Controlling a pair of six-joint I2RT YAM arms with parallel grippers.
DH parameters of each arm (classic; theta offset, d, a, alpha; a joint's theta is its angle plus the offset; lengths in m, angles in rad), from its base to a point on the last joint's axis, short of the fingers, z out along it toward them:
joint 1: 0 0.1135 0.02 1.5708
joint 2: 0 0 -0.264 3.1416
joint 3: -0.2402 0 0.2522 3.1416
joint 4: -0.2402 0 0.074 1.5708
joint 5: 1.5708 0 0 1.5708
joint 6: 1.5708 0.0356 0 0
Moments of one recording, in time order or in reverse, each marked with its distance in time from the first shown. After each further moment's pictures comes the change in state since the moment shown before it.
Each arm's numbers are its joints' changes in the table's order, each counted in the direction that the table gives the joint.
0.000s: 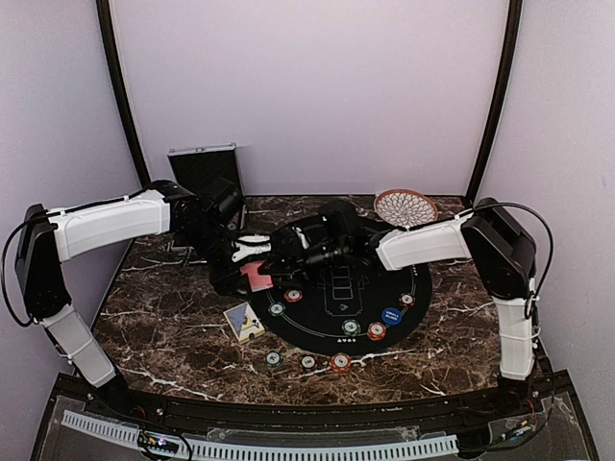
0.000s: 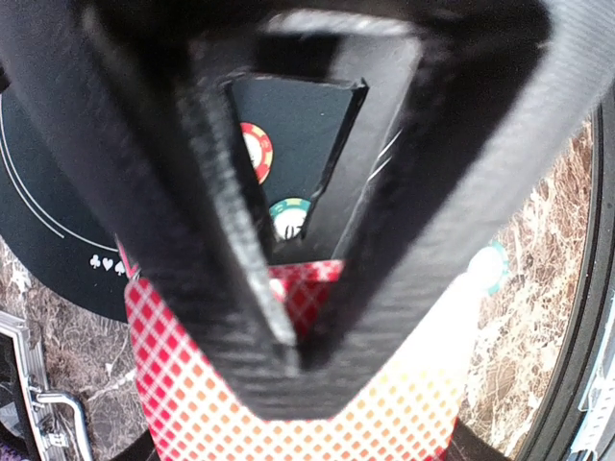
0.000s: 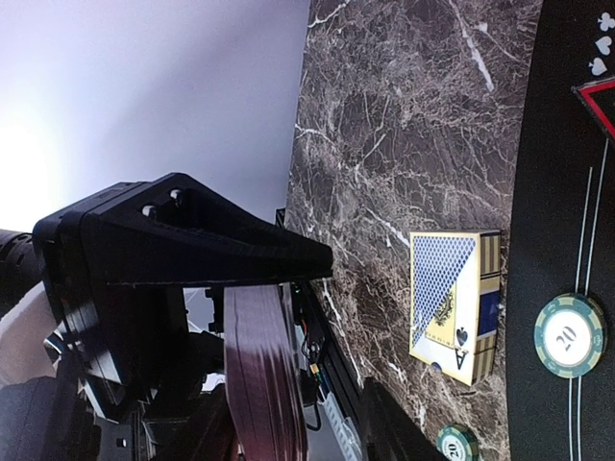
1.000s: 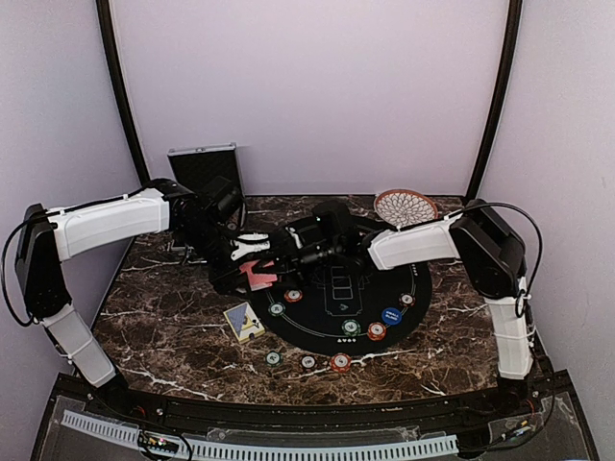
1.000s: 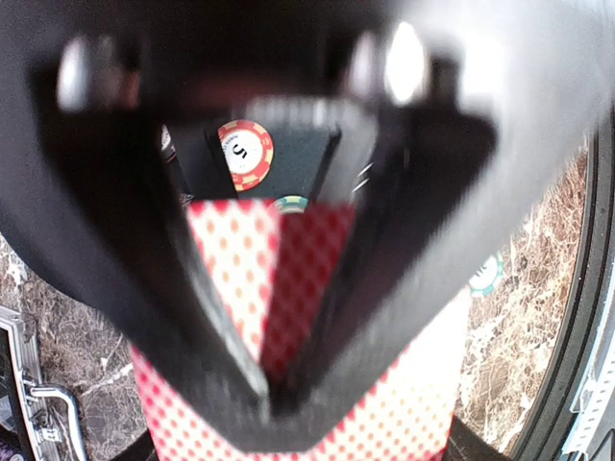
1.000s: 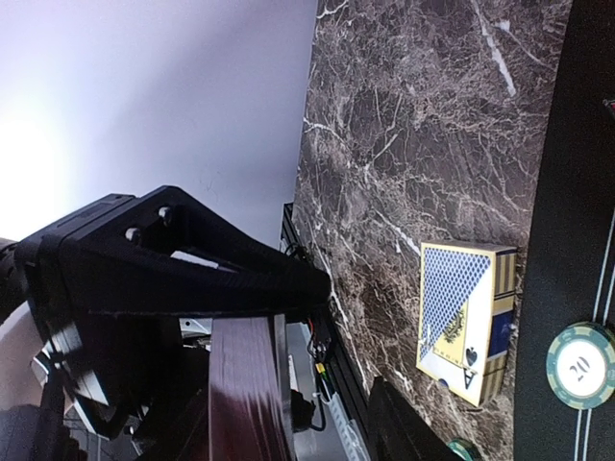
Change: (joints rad) left arm 0.009 0.000 -0.010 -0.017 0.013 -0.006; right arm 0.003 -0.075 -0.076 0.016 -0.034 0.018
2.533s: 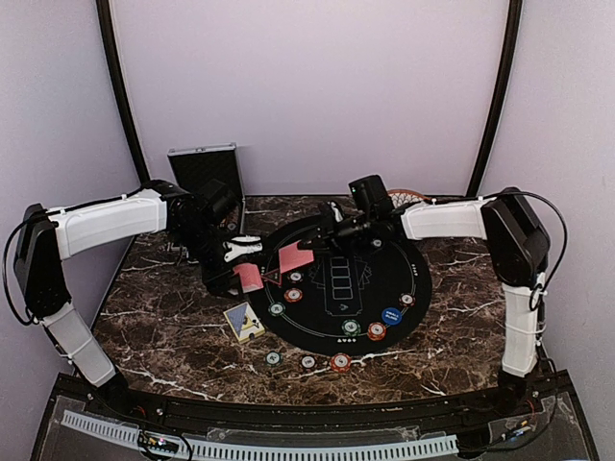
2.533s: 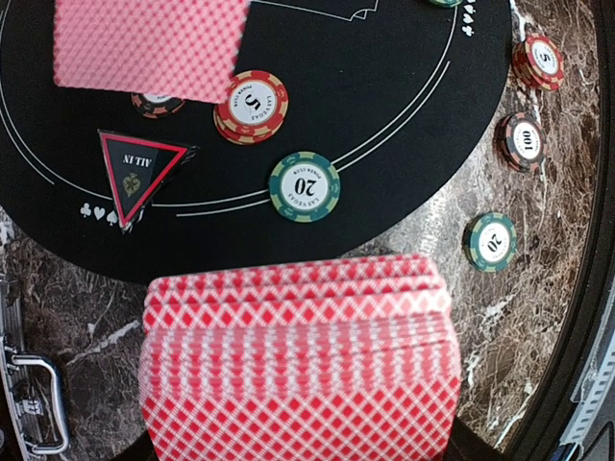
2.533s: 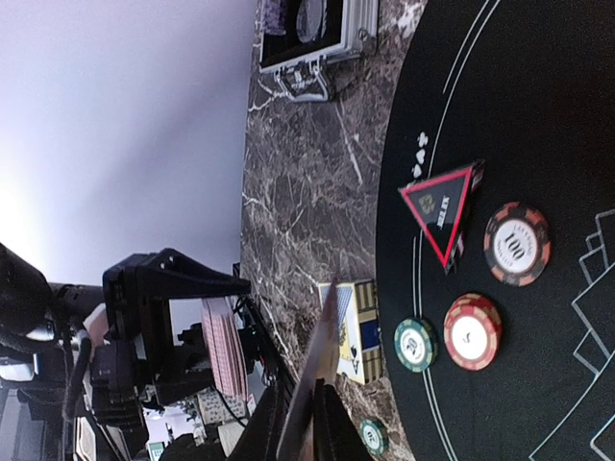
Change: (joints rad) left arm 0.038 0.001 0.026 -0.026 -0.013 -0.004; right arm -0.187 0.137 0.037 -0.298 0.049 -0.191
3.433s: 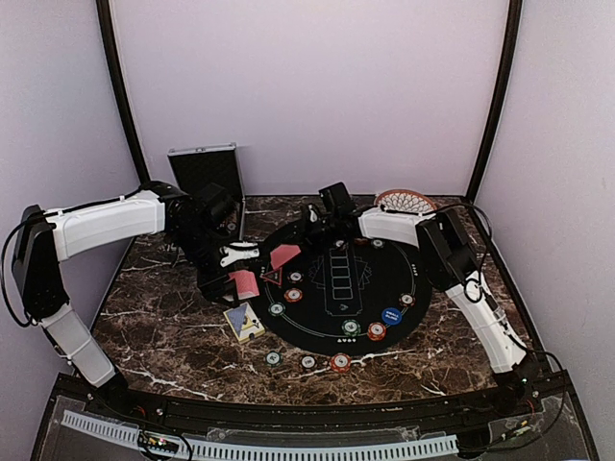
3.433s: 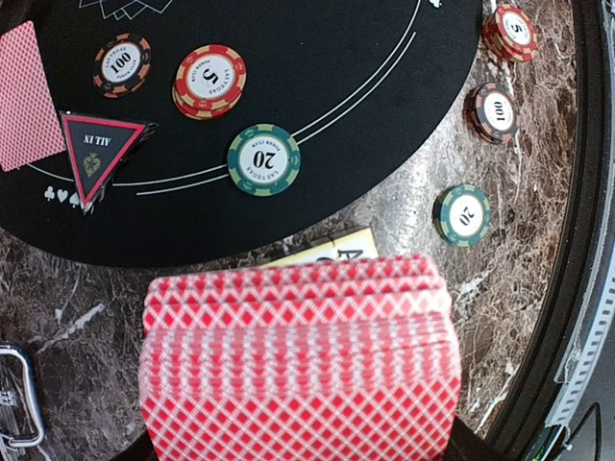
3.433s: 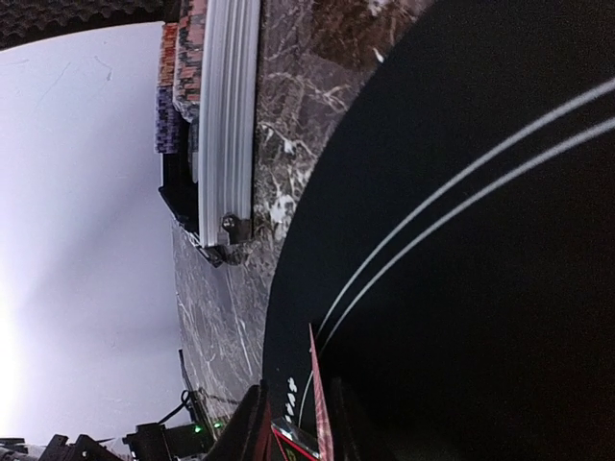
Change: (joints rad) left arm 0.000 0.014 0.015 -0.062 0.022 0.013; right arm -0.044 -0.616 -0.760 -0.198 0.086 -0.051
